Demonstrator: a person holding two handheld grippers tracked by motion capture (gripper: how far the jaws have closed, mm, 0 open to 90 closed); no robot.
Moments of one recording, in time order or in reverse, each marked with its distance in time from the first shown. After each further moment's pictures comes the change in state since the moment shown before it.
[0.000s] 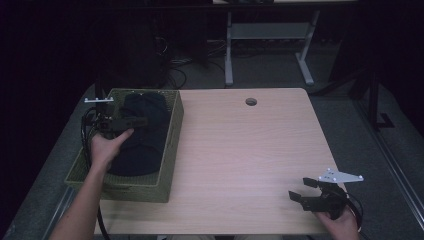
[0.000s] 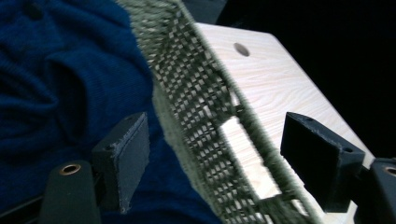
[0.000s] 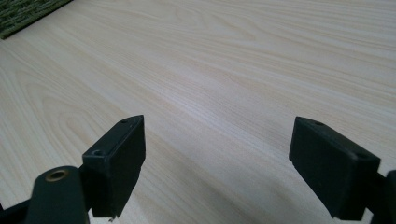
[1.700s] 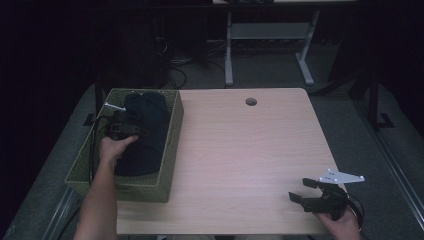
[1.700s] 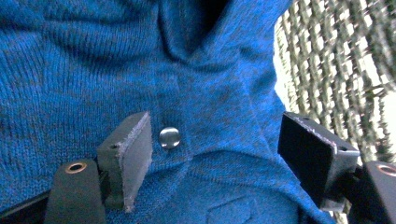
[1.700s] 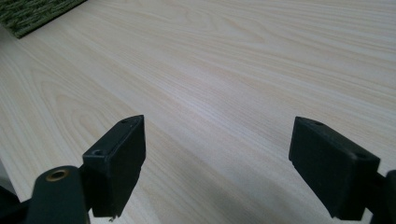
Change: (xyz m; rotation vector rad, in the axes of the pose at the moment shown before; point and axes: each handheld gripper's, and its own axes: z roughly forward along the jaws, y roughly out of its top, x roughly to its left) left arm 0.063 -0.018 0.052 0.330 0.206 -0.222; right arm 0.001 0.001 -0.003 -0.004 0.031 -0.022
